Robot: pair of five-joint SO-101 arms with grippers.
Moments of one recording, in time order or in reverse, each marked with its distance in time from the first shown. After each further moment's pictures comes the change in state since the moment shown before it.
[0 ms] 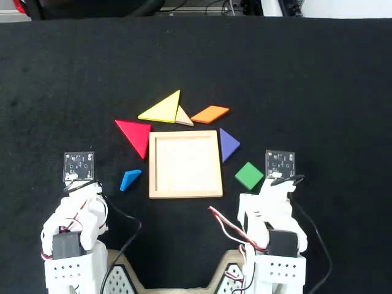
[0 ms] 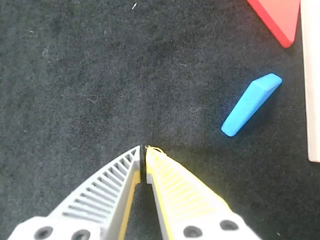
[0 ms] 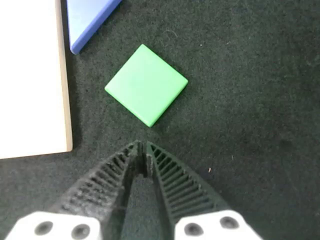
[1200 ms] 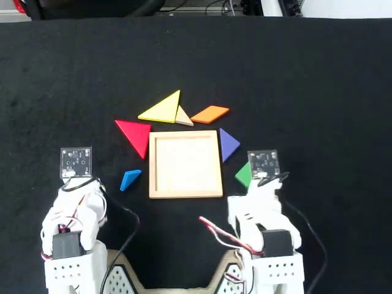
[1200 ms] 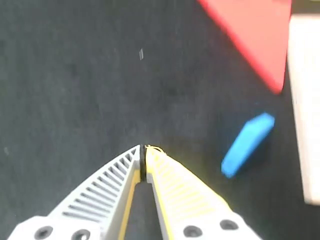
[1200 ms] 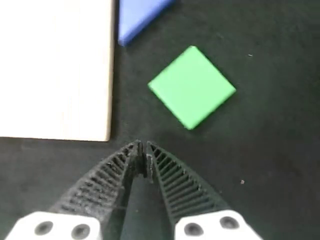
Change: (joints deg) left arm 0.0 0.0 0.0 -9.8 -0.2; right arm -11.0 0.0 0.0 -1.0 -0.4
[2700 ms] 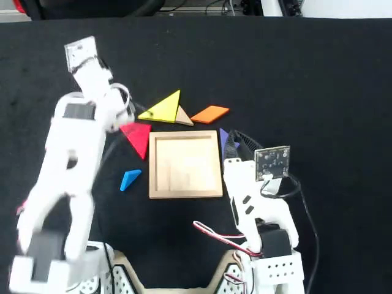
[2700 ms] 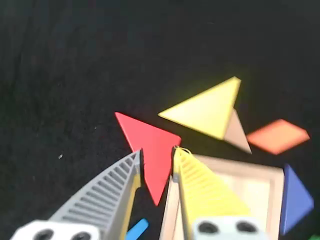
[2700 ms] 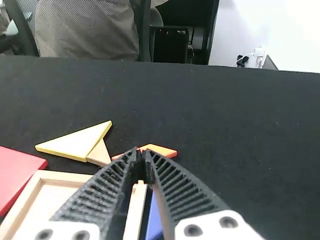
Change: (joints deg) left arm 13.5 90.5 -76.3 -4.7 29.0; right arm -1.5 0.0 0.1 -41.8 4.1
